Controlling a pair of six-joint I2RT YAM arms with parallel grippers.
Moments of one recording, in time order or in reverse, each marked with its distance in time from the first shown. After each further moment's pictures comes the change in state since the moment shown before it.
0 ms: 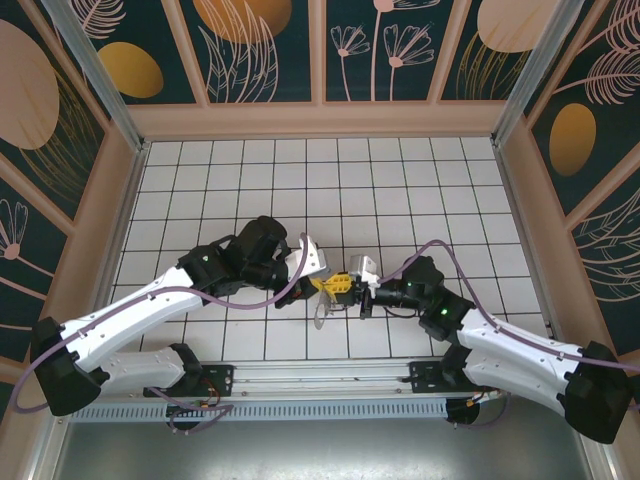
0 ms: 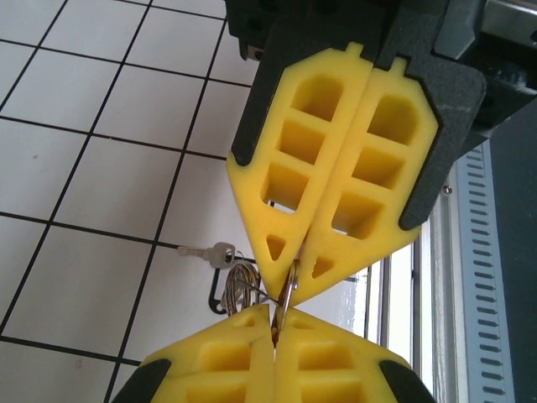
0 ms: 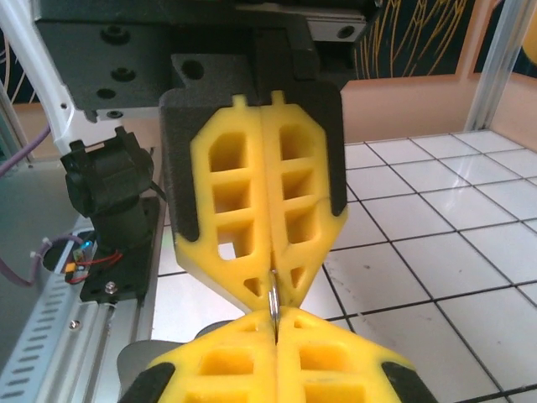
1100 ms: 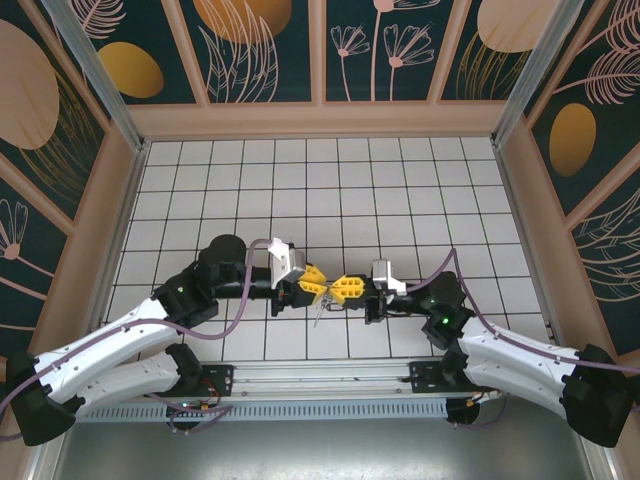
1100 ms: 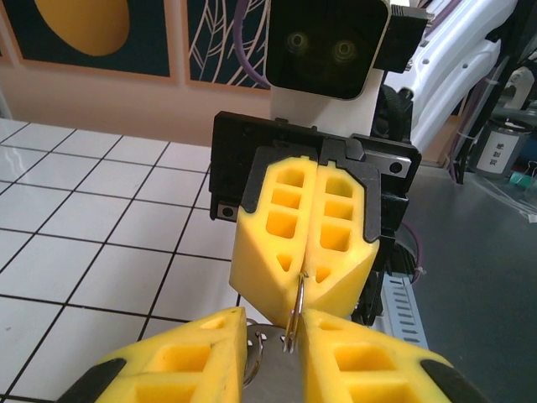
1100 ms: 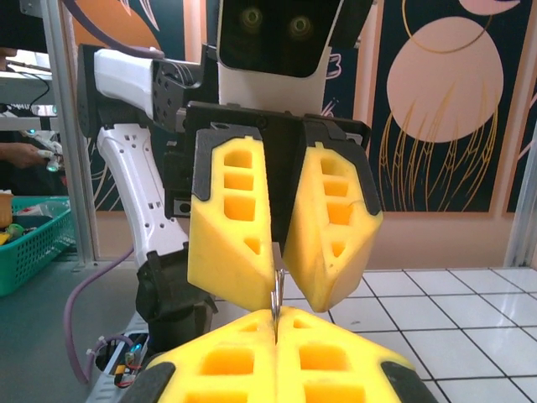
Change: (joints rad) left arm 0.000 -0.255 -0.271 0.544 0.161 -0.234; right arm 0.000 -0.041 -0.121 0.488 -0.109 0.196
